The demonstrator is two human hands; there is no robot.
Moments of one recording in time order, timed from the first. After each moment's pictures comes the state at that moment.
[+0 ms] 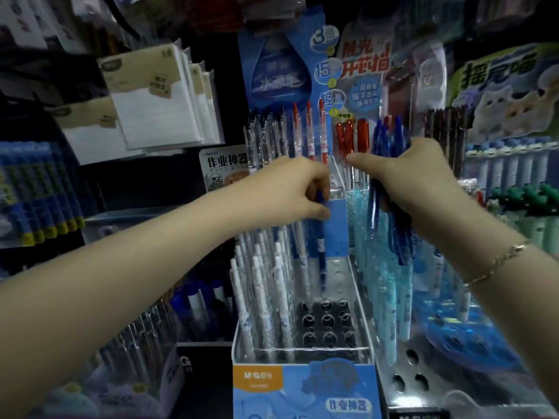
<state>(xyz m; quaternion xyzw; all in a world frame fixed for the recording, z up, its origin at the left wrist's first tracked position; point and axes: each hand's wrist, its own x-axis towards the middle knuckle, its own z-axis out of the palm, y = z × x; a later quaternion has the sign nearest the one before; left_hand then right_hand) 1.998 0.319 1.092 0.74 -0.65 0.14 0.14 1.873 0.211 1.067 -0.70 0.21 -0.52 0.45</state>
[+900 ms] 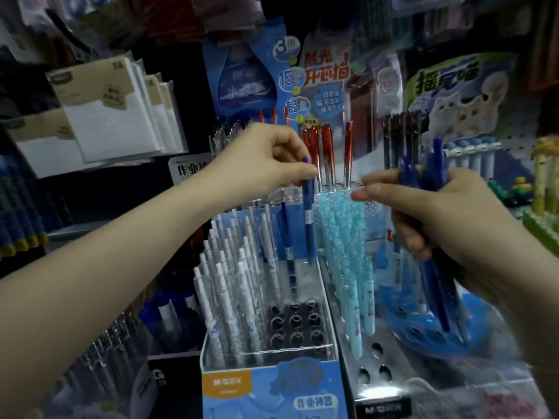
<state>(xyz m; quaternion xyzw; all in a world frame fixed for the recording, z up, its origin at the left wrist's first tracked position) 1.985 0.308 1.109 0.66 -0.64 0.06 0.40 1.795 0.227 1.043 -0.68 0.14 -0.47 0.54</state>
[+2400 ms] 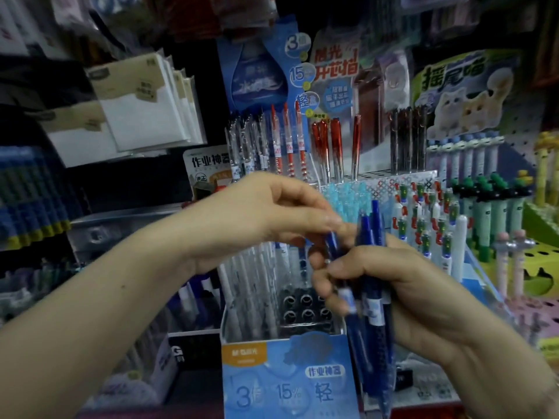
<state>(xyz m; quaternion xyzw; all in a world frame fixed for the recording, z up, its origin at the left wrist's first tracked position) 1.945 0.385 1.080 0.64 -0.63 -0.21 0.39 1.812 0.280 0.996 -0.53 -0.09 -0.20 0.82</state>
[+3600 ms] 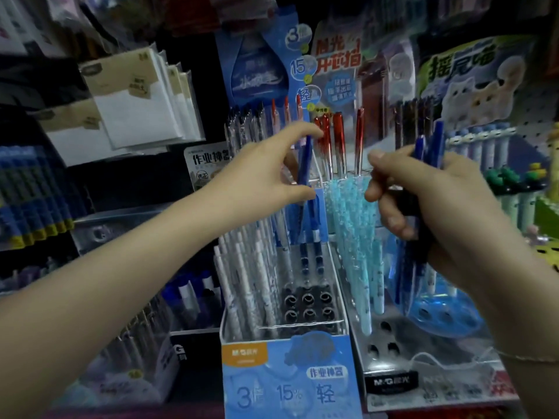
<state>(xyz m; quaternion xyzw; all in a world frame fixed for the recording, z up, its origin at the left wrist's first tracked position) 1.976 0.342 1.085 0.69 -0.64 0.16 0.28 1.805 0.257 1.041 -0.62 0.07 -0.49 0.60</state>
